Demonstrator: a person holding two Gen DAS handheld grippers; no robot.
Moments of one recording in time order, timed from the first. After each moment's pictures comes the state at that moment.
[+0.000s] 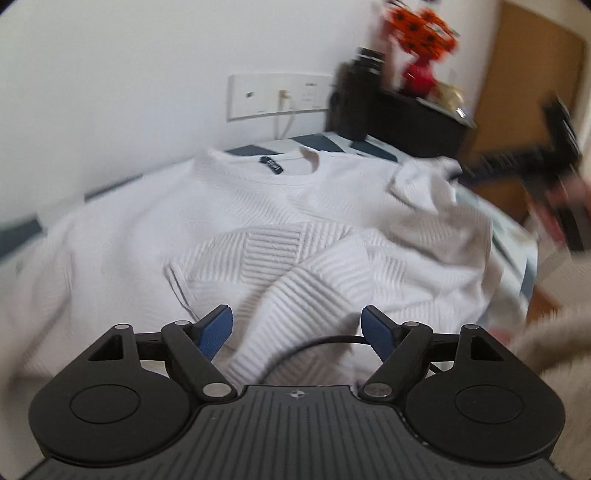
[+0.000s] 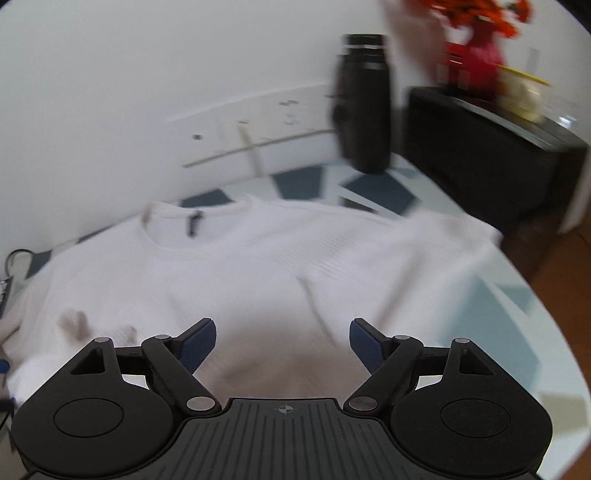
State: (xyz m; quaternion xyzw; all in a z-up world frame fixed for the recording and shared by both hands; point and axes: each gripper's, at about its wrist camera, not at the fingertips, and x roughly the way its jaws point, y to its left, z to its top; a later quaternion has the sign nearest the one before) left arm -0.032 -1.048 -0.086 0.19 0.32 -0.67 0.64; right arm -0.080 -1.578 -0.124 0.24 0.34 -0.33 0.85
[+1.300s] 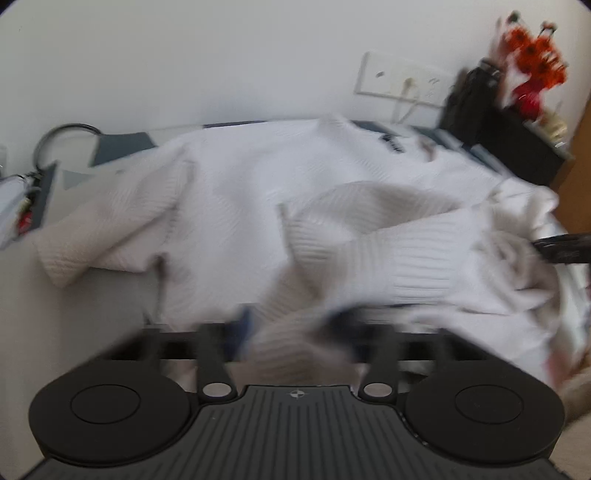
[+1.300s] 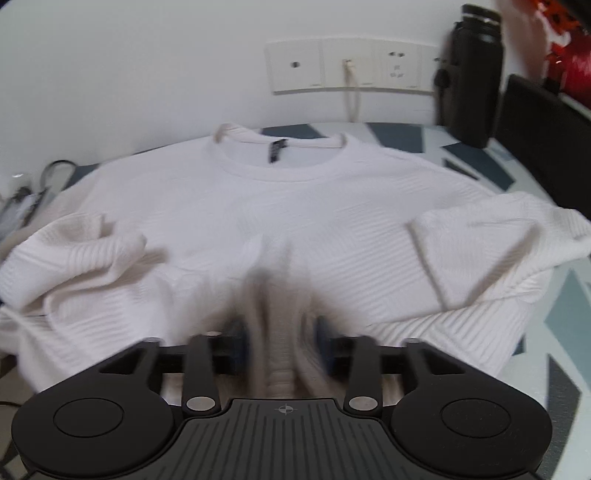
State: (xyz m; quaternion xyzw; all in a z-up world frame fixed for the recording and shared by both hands) left arm 0.029 -1.025 -0.114 0.19 0.36 -0.53 0.74; right arm -0.007 -1.528 -0.177 0.16 0.39 -0.23 0.88
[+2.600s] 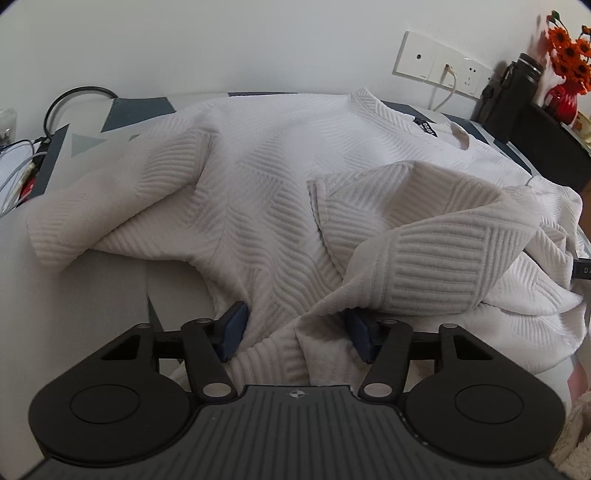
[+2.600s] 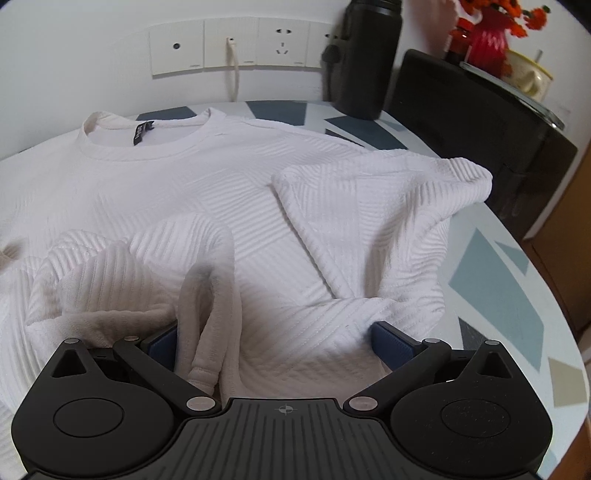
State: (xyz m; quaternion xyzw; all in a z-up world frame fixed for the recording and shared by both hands) left arm 0.034 -1.034 -0.141 0.18 0.42 -0.49 0.74; right arm -0.031 -1.557 -0.209 0.15 0.41 -0.37 0.82
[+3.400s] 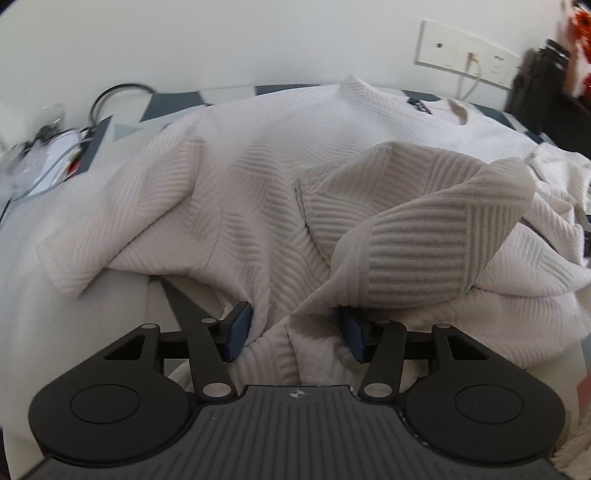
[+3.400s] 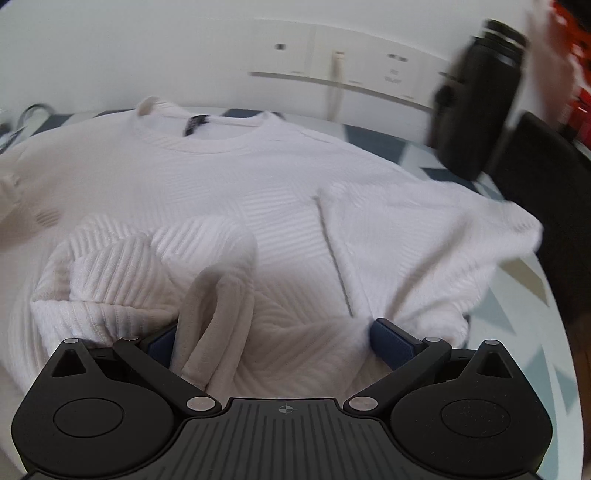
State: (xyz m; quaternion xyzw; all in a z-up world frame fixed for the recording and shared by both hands) left arm -0.030 -1.037 -0.131 0.20 0.42 -0.39 0.79; right arm -0.009 -1.594 -0.208 0.06 0.43 -0.18 0.88
